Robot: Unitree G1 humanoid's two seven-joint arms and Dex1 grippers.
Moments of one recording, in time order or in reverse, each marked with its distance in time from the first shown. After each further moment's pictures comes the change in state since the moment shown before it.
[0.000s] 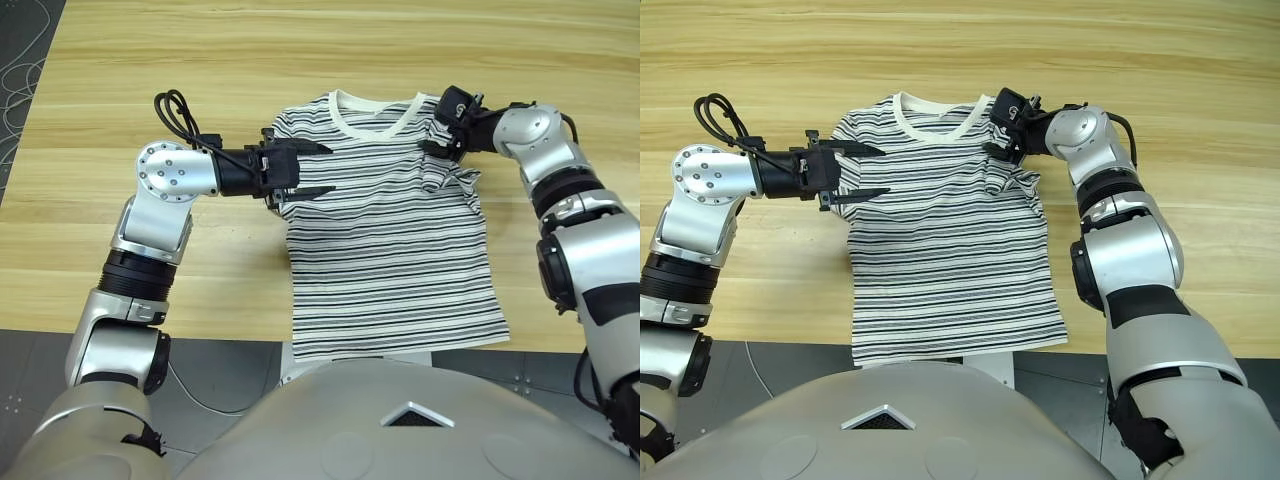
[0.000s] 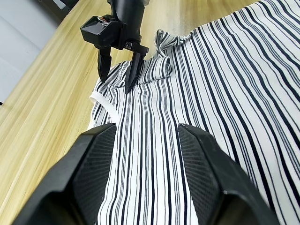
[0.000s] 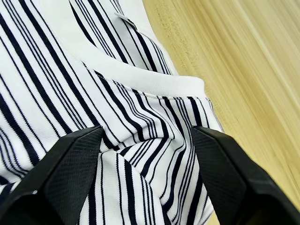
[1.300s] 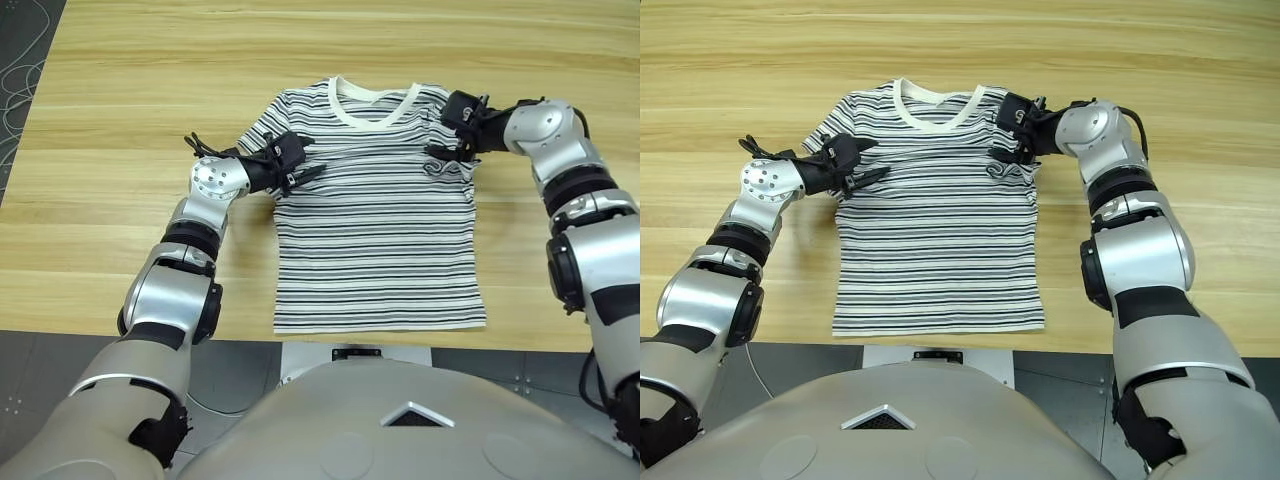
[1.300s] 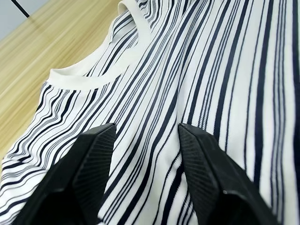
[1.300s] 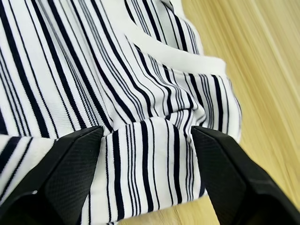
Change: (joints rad) left arm -0.278 -0.263 0.001 0.993 0.183 -0.326 0.302; right arm 0.002 -0.048 -0.008 -0.025 -0.068 -0.022 0.076
